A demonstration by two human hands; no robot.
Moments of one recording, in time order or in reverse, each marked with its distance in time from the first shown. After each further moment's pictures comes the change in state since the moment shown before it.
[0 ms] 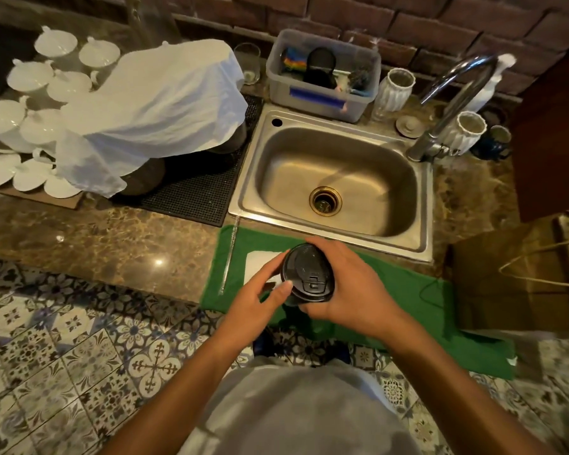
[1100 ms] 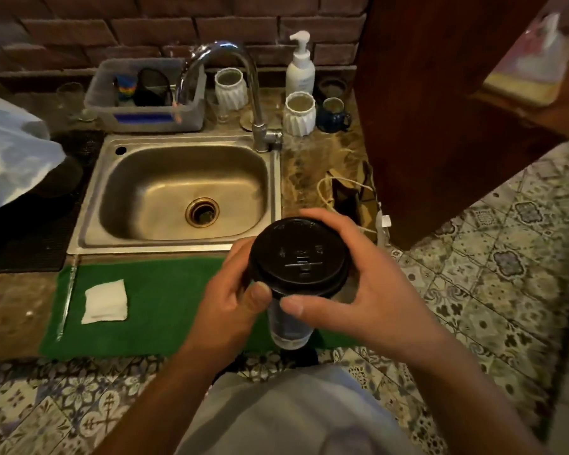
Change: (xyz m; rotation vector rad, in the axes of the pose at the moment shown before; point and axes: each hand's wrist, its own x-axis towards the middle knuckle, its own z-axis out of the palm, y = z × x) left_hand 0.021 0.137 0.329 0.011 -0.115 0.340; right_hand -0.212 0.183 -0.222 0.619 0.243 0.010
